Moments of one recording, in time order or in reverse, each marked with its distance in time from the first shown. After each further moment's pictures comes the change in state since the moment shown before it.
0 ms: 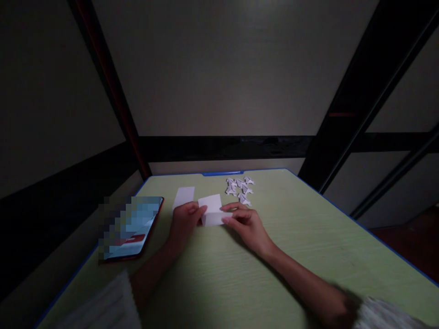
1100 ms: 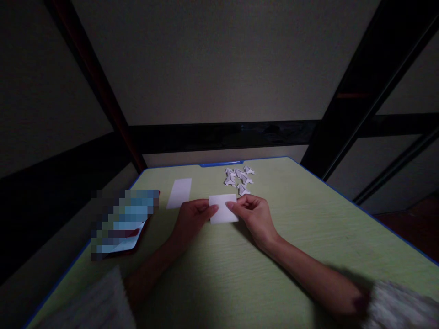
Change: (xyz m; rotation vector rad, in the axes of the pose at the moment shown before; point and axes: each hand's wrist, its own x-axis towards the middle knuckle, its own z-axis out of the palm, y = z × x) left_hand -0.011 0.003 0.012 -0.019 -0.246 0.008; right_hand -0.003 -0.004 0.002 0.221 0.254 0.279
